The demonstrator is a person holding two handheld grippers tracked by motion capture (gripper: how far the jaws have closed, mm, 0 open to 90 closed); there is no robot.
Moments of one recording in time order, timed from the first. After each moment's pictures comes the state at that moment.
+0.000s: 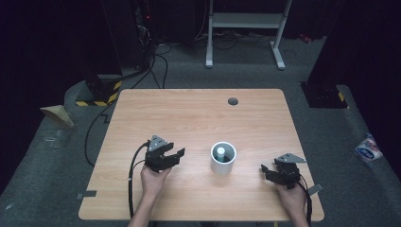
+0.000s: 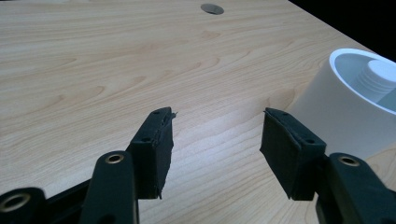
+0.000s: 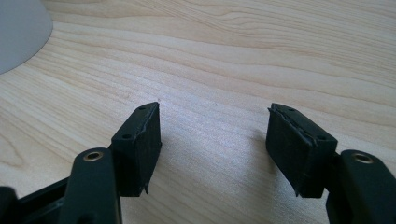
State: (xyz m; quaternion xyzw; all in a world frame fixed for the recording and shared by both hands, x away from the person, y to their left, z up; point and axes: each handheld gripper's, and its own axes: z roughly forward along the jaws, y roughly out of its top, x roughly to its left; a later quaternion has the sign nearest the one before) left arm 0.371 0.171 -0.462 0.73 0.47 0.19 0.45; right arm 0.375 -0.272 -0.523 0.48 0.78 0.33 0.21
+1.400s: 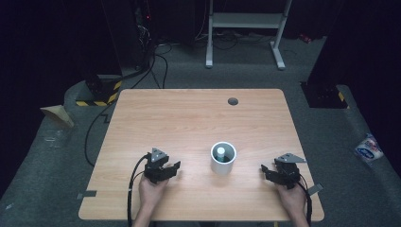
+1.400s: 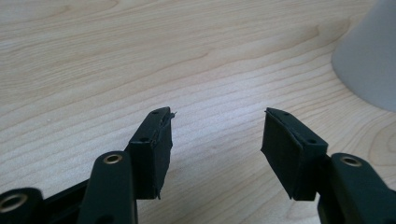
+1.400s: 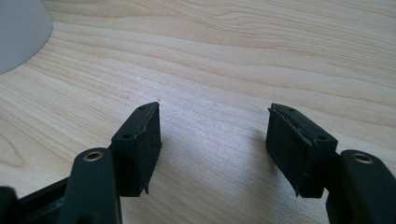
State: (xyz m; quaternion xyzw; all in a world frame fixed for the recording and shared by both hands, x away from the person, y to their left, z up) left arm 0.360 0.179 -0.515 0.75 0.50 0.19 0.38; right arm 0.375 -0.272 -0.523 0.48 0.78 0.33 0.22
